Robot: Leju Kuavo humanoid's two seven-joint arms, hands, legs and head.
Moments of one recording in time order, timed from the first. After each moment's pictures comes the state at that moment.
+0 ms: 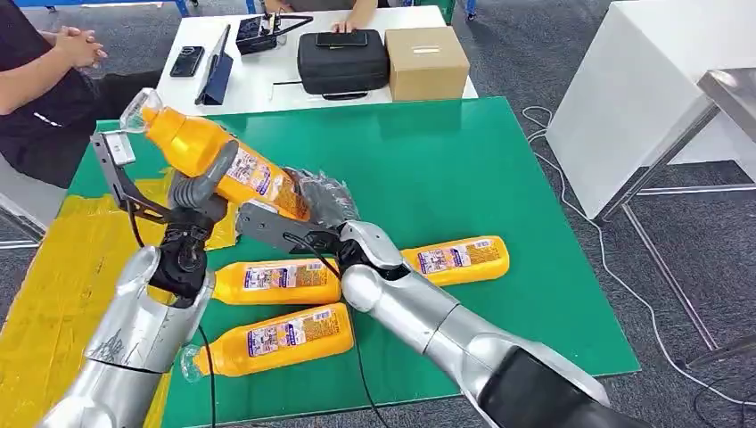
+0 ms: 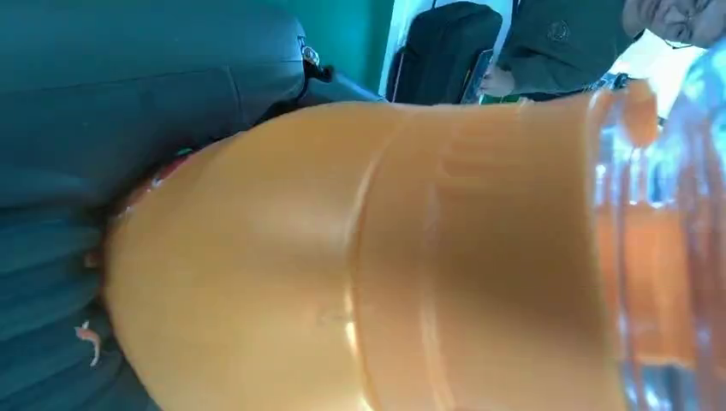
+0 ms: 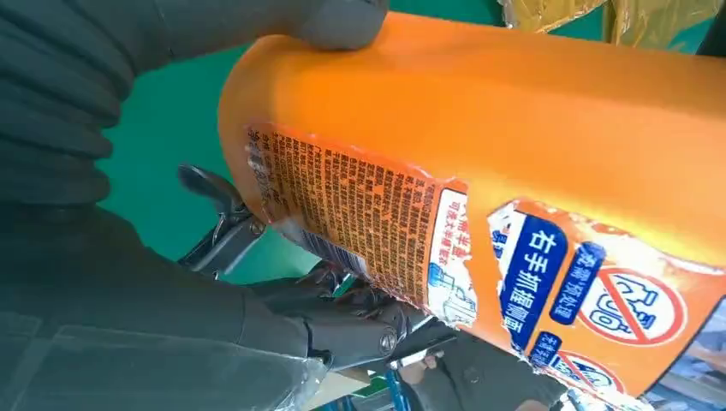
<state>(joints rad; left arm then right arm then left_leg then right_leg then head) -0.62 -0.08 -0.36 -1.21 0.77 0.24 -0.02 -0.77 0.21 0.89 -0.91 0.46 -0.21 0.26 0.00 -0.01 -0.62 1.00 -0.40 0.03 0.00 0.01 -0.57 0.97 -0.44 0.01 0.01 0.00</state>
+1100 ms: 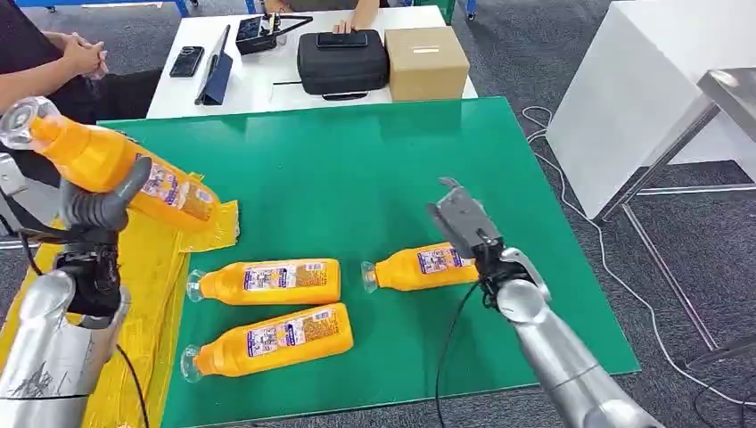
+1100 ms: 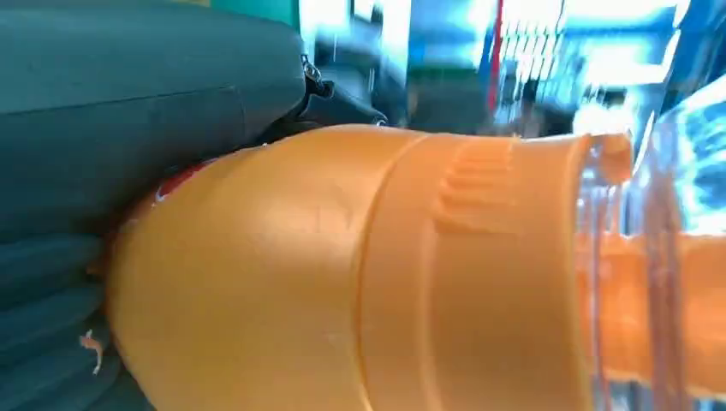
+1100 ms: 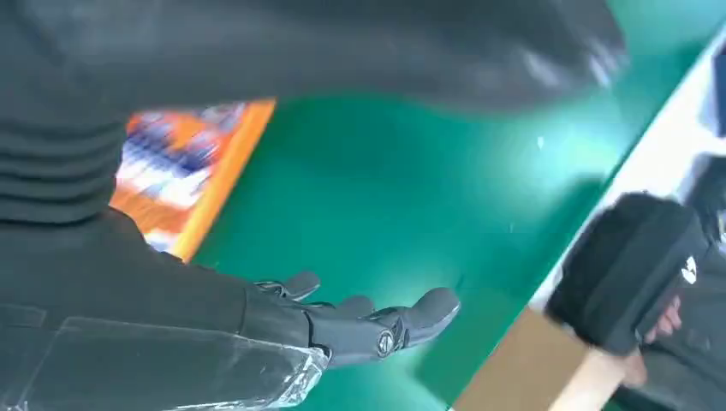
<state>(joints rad) -0.51 0.16 -0.17 -1.37 0.40 0.20 -0.11 -0.34 -0.23 0.39 -1.39 0.06 -0.08 0.12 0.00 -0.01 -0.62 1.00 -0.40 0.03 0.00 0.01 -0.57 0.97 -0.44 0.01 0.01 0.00</state>
